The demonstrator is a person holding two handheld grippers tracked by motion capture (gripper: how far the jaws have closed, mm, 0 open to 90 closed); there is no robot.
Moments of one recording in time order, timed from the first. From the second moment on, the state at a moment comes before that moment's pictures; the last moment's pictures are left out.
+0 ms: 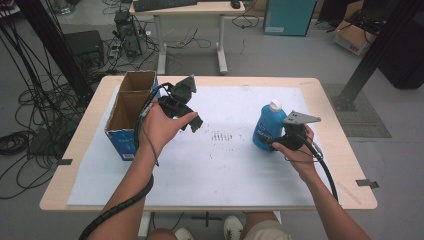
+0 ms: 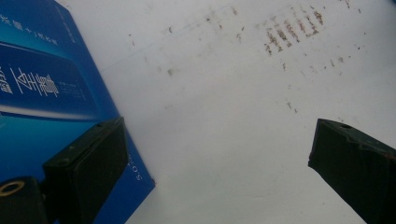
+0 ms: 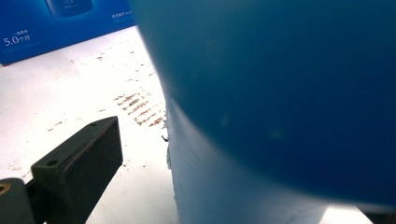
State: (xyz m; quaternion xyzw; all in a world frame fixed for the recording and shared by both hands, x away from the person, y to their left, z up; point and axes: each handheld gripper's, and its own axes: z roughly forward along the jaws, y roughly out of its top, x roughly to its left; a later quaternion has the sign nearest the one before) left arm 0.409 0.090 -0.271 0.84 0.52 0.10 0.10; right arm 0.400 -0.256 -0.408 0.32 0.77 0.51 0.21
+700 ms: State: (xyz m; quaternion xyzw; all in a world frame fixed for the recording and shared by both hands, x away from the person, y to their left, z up) left arm 0.408 0.090 -0.271 0.84 0.52 0.10 0.10; right arm 0.400 -0.255 -0.408 0.32 0.77 0.51 0.21
